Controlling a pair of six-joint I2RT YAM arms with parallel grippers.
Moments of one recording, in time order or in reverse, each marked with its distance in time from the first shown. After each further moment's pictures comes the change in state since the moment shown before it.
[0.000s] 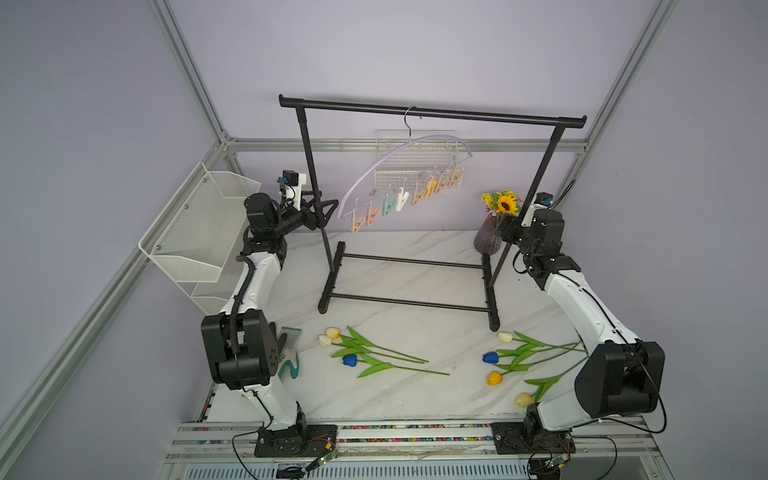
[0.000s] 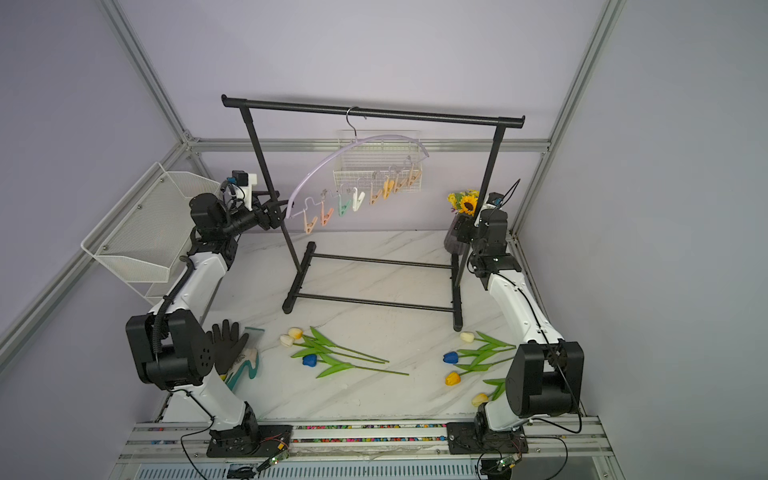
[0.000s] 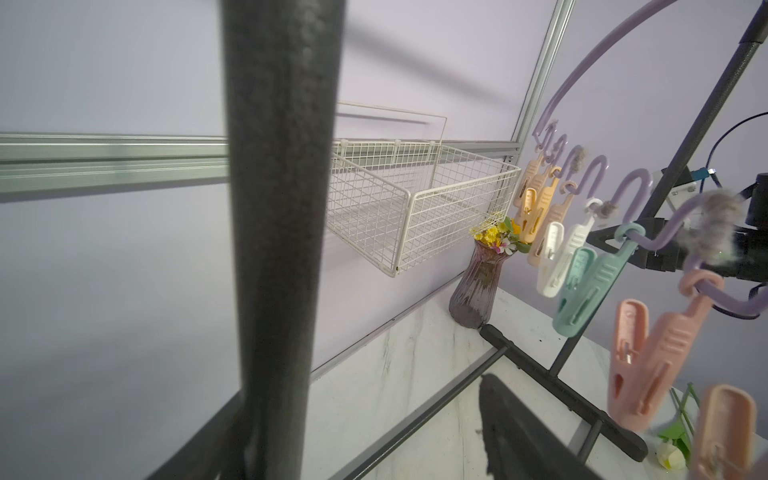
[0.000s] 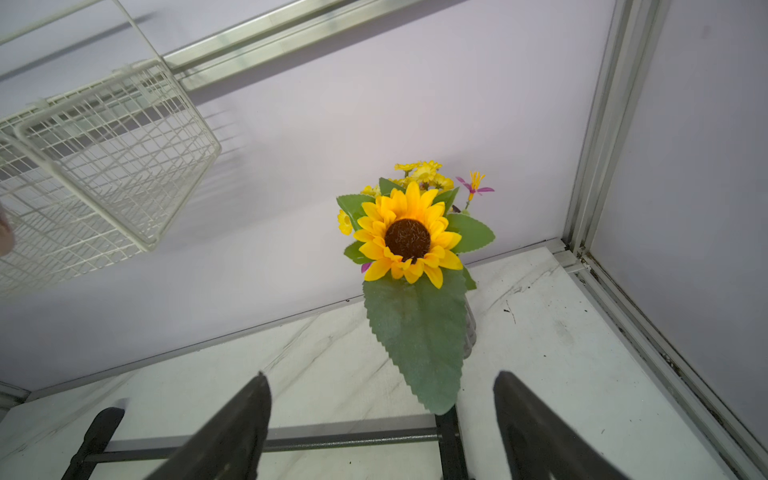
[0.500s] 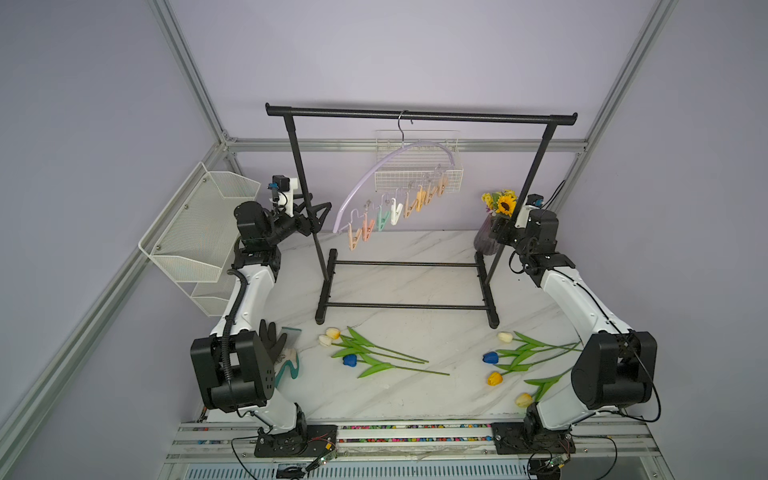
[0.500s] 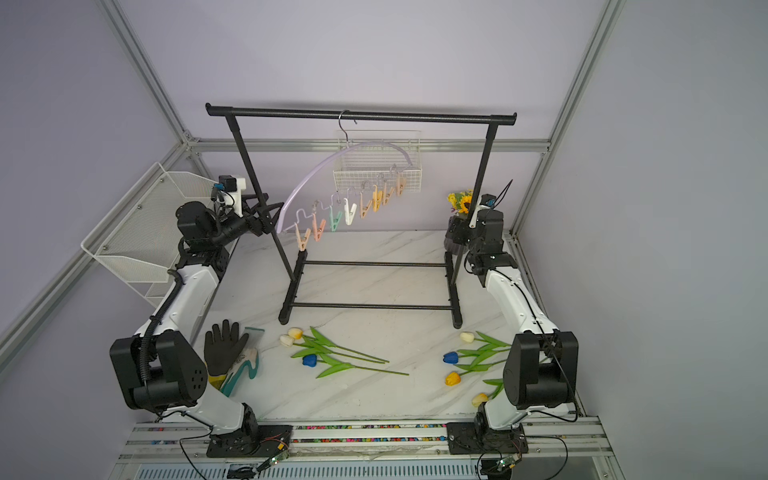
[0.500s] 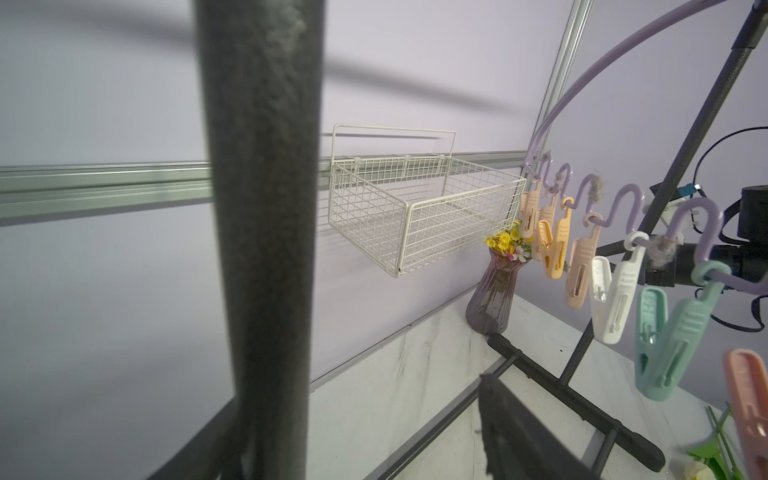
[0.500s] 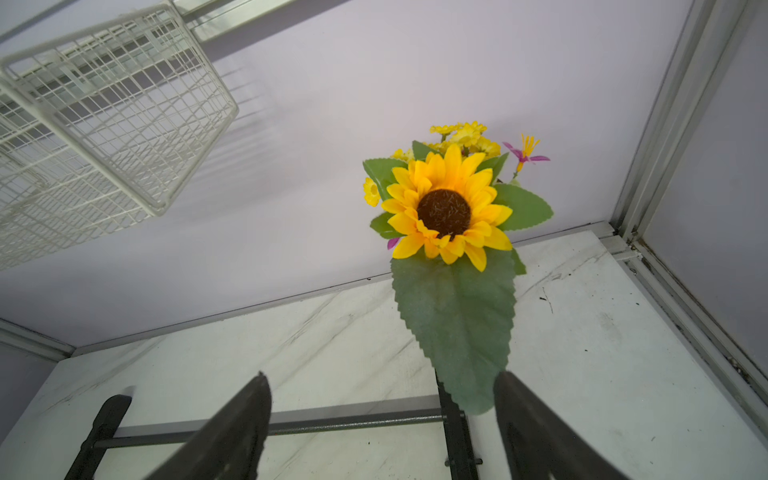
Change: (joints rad) left arm 0.030 -0.139 -0.129 0.015 -0.069 0.014; right arm 0.000 0.046 0.012 0.000 -0.100 0.005
